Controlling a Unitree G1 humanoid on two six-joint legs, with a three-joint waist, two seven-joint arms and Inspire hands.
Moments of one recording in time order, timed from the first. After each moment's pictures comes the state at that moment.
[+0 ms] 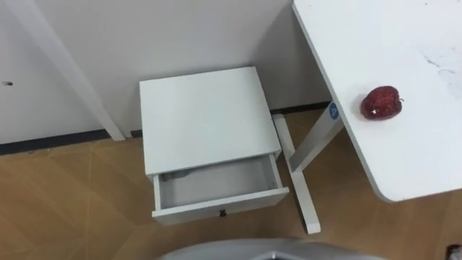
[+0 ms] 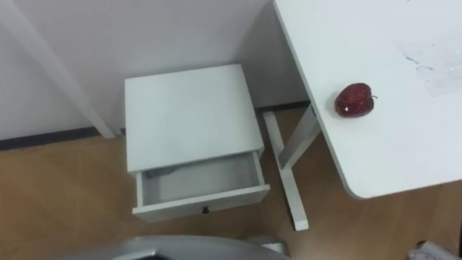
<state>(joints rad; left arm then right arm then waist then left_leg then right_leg) 0.29 0.24 0.41 1.16 0.29 -0.02 0.14 0.11 -0.29 -0.81 0.67 1.37 -0.18 -0.49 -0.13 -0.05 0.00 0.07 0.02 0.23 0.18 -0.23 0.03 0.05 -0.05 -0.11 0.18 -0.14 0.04</state>
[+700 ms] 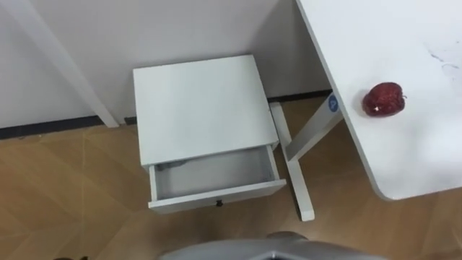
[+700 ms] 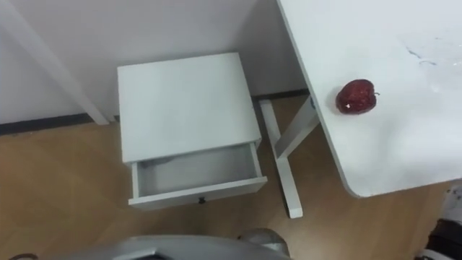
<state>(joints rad) 0.26 0.23 0.25 1.11 0.32 0.01 0.12 0.03 -0.41 -0.59 0.08 0.42 -0.22 -0.79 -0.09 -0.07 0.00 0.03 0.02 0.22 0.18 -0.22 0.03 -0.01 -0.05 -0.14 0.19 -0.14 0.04</state>
